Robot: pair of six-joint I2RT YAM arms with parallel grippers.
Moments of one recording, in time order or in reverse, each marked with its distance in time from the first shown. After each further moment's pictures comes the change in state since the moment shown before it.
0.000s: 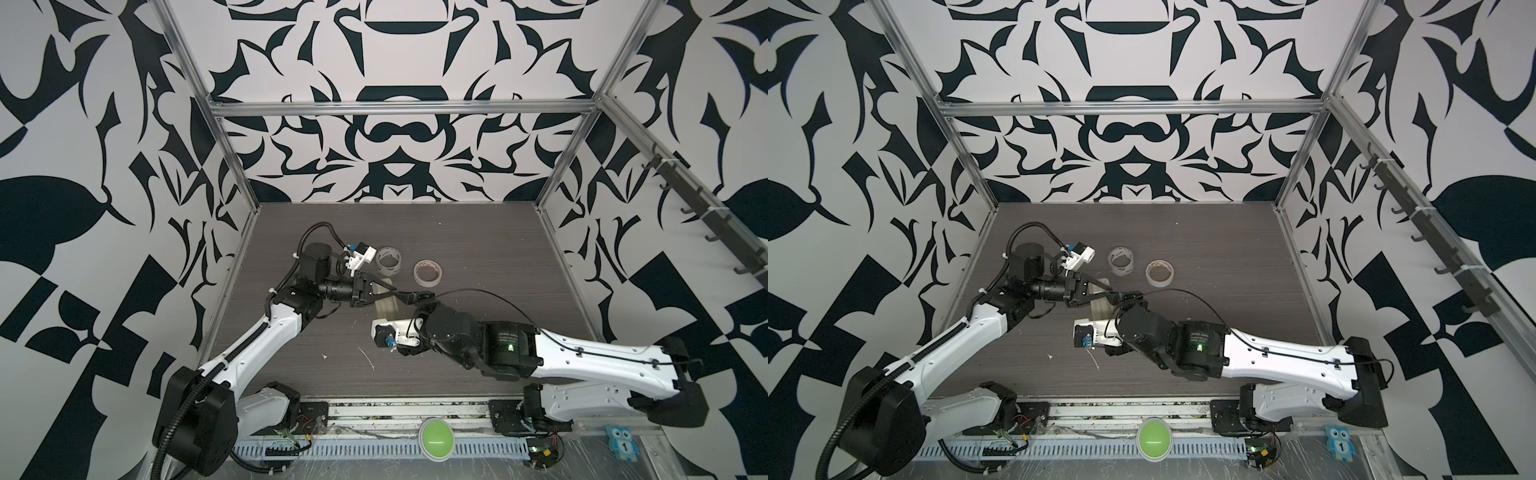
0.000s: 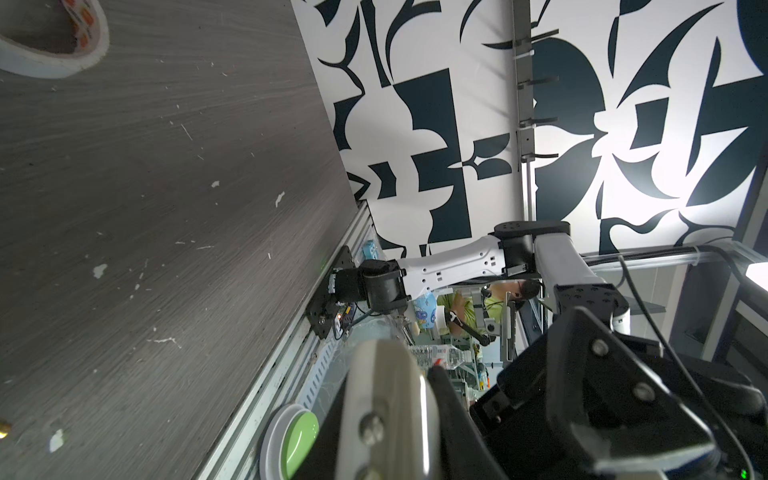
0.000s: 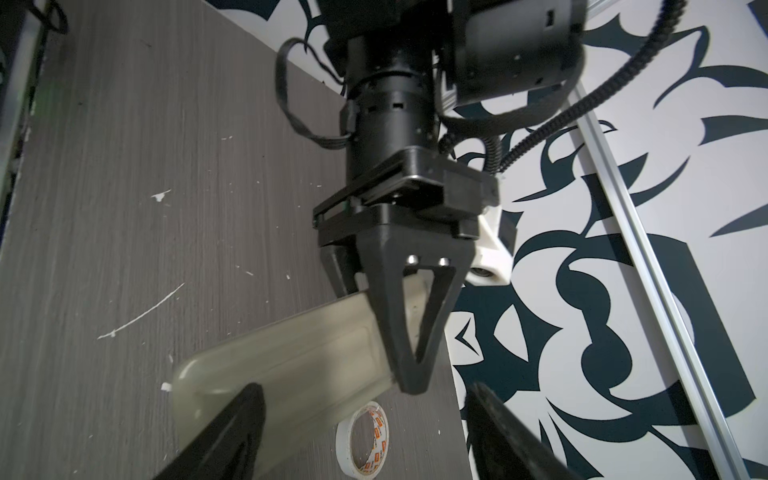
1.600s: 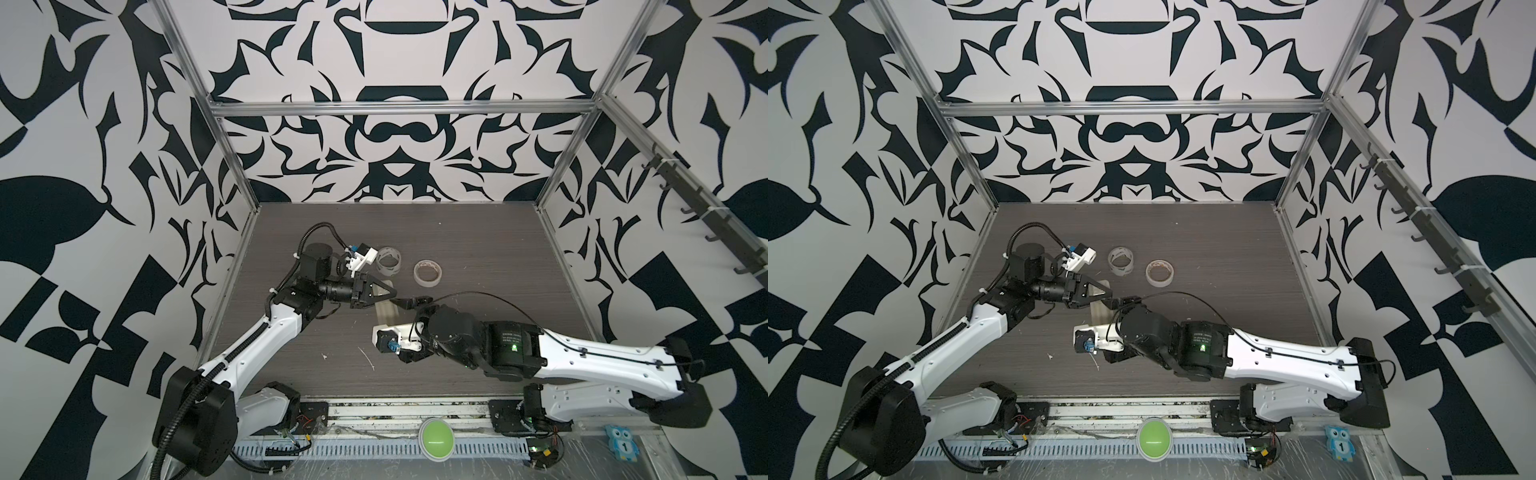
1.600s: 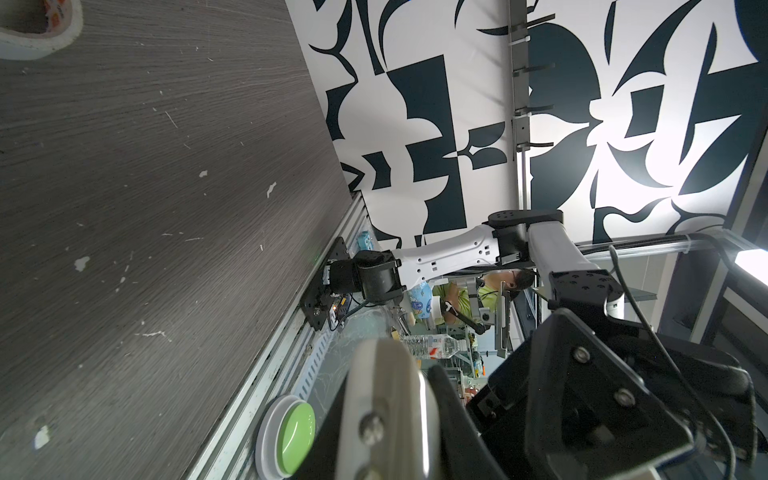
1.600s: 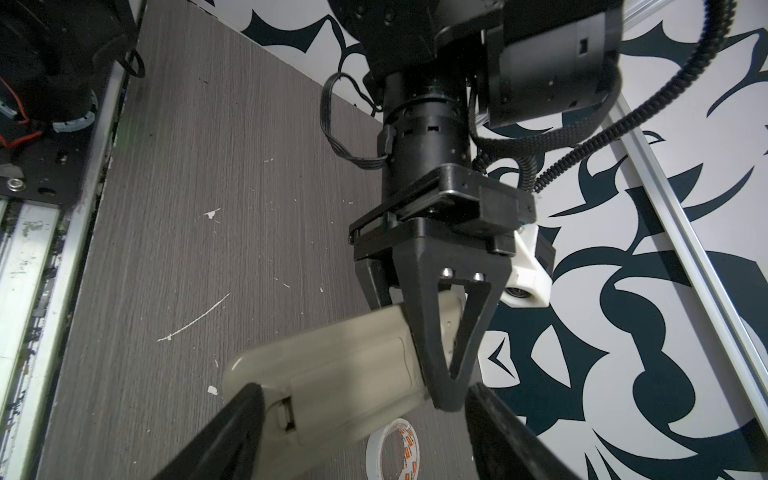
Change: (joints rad) left arm 0.000 0.000 0.000 -0.005 0.021 0.004; right arm 0.003 -0.013 0.003 -0.053 -0.114 0.045
